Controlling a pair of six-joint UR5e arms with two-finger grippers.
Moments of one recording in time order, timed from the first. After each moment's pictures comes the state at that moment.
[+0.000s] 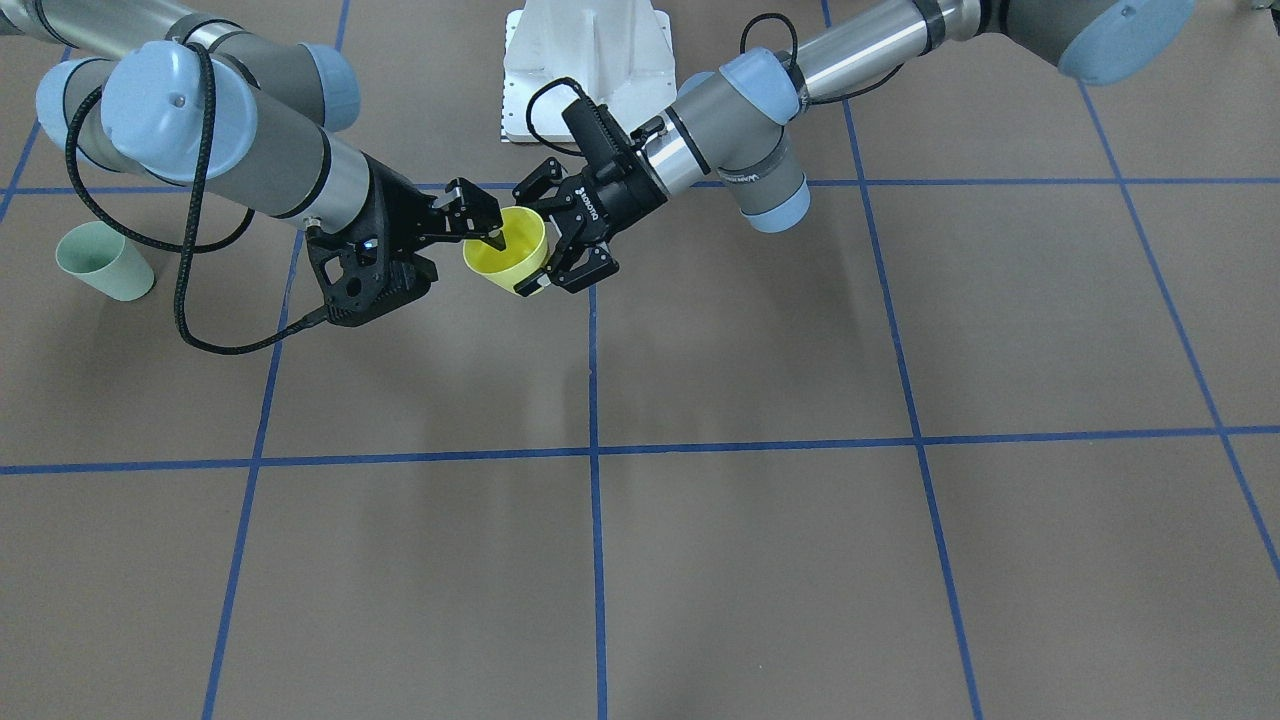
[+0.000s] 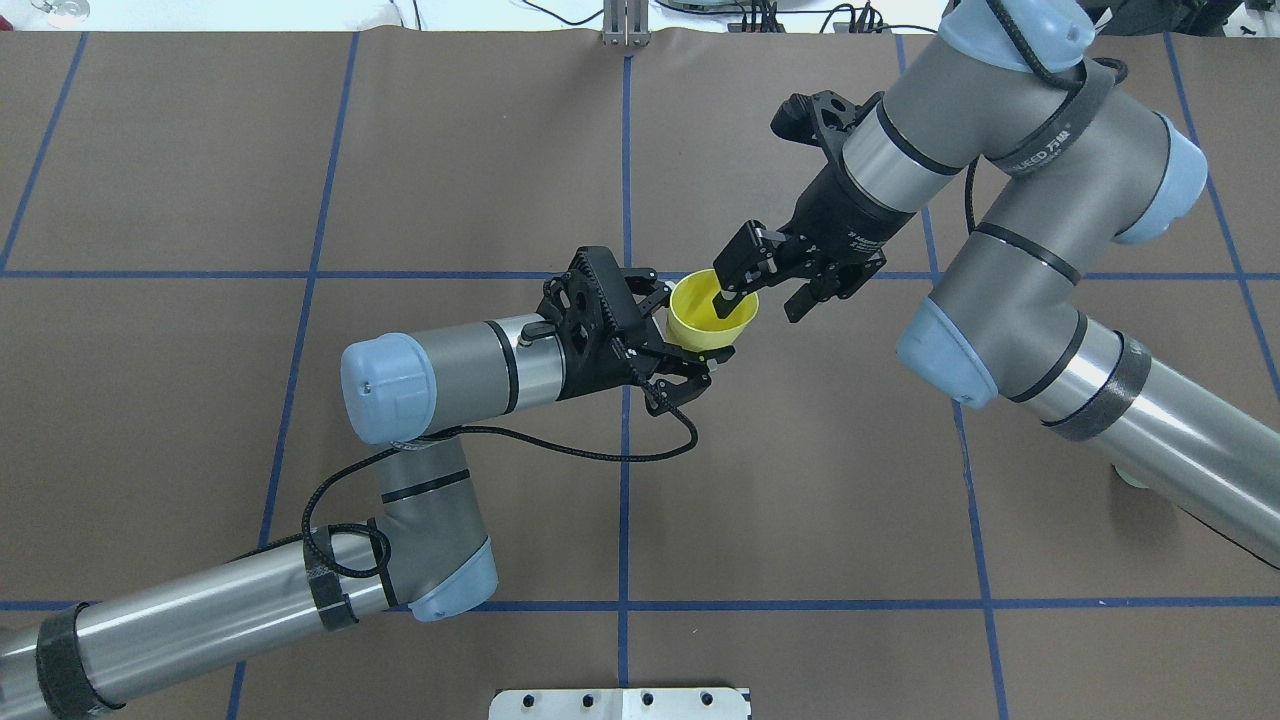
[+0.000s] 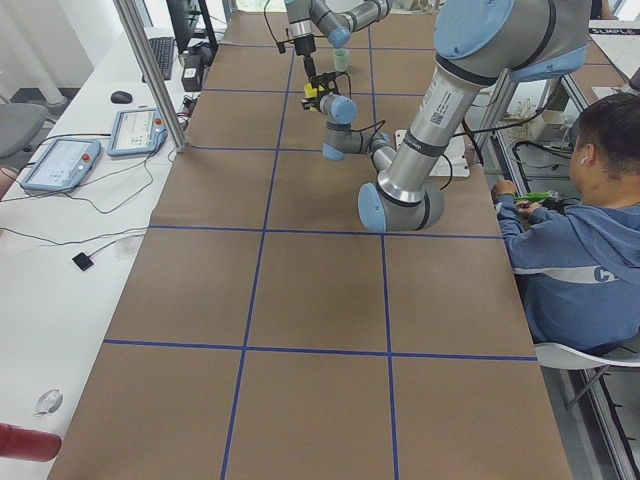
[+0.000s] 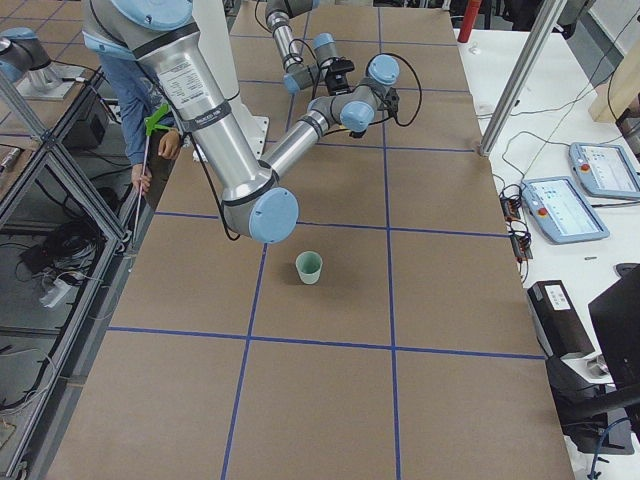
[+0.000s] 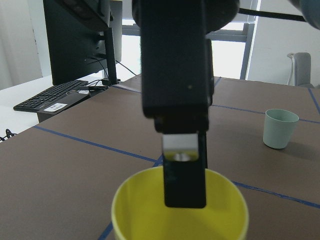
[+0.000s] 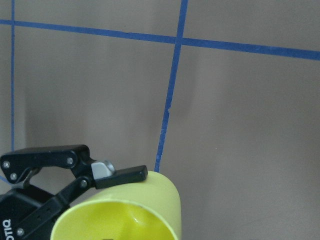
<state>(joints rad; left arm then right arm) -0.43 -2.28 -1.36 -2.95 -1.60 -0.31 0.82 -1.00 1.72 -1.35 2.51 0.96</state>
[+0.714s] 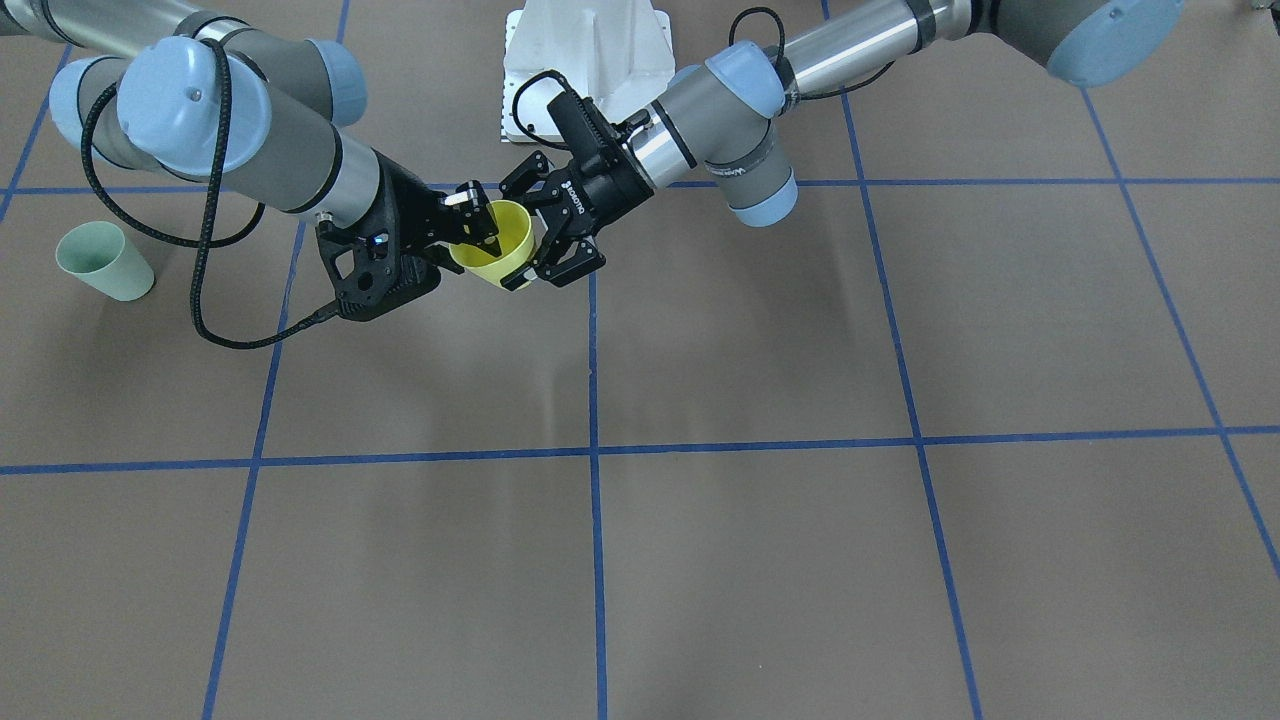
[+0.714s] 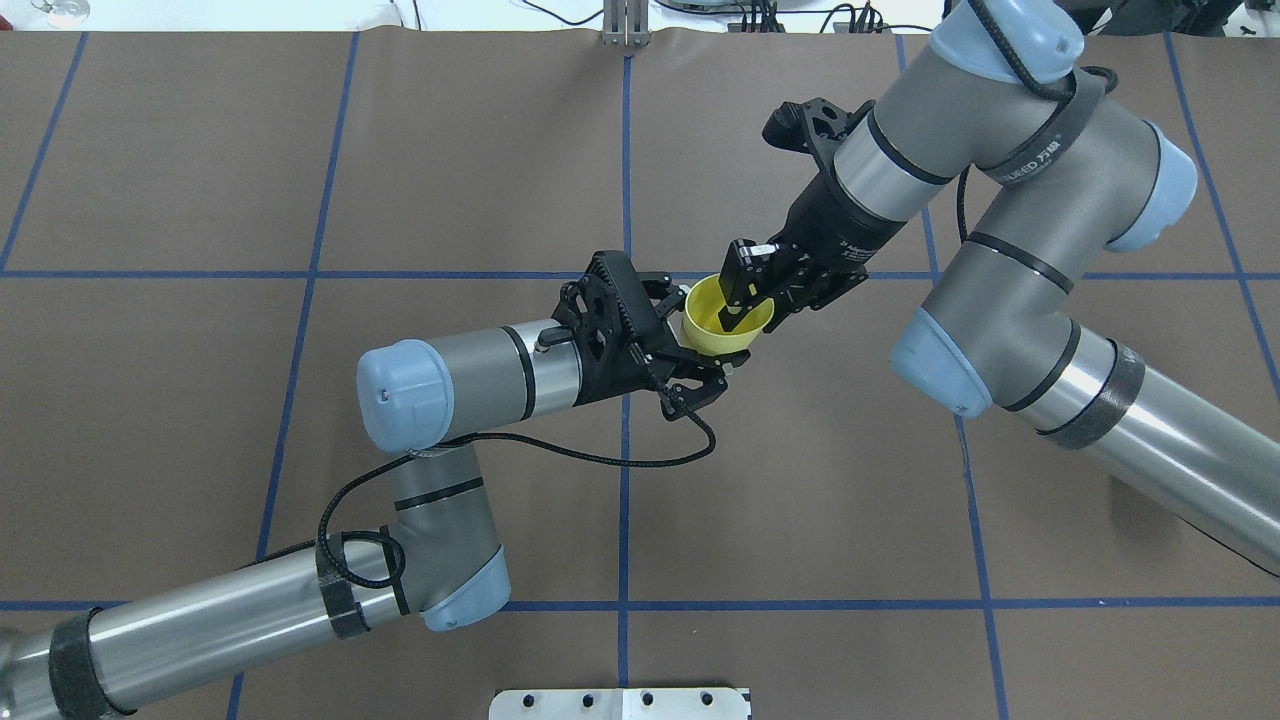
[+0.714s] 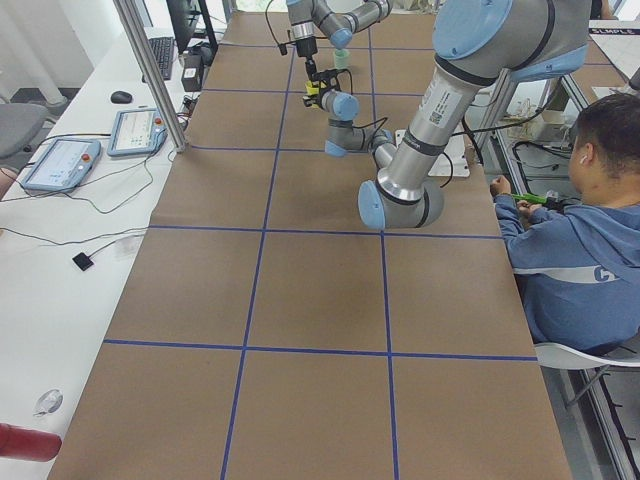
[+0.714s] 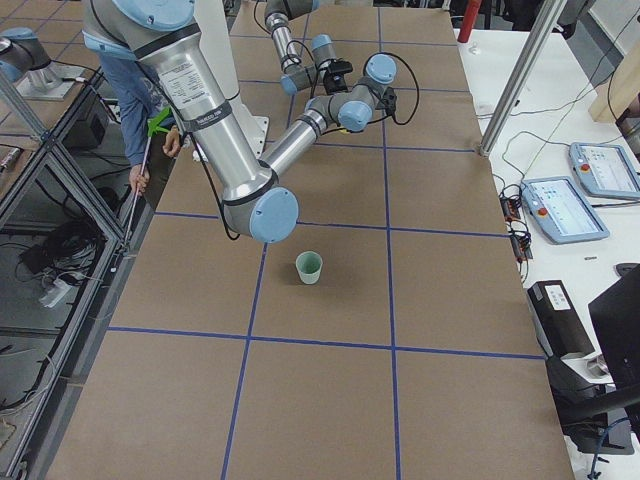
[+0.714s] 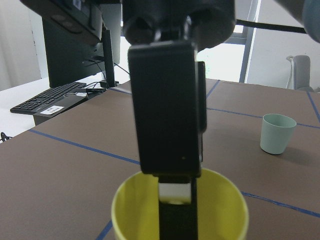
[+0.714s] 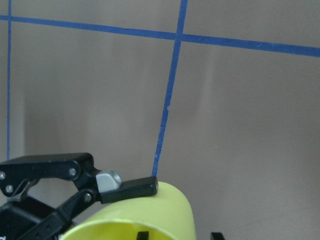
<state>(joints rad) -0.41 -2.30 -1.36 -2.93 -1.58 -0.31 0.81 -1.00 1.72 -1.35 2.50 0.96</state>
